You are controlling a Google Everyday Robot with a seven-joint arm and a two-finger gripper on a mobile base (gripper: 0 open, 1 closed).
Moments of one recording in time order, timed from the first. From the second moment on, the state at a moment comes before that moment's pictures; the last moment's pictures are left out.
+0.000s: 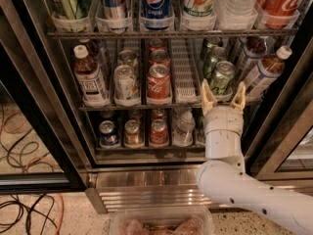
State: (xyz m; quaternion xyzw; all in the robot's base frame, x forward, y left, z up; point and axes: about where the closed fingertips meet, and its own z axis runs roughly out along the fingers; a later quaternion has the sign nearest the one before) arm 0.587 -0.199 0.861 0.05 0.59 -0.09 0.80
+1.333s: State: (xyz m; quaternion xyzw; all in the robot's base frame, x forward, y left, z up) arm 0.626 -0.187 0.868 0.05 0.59 -0.08 0.80
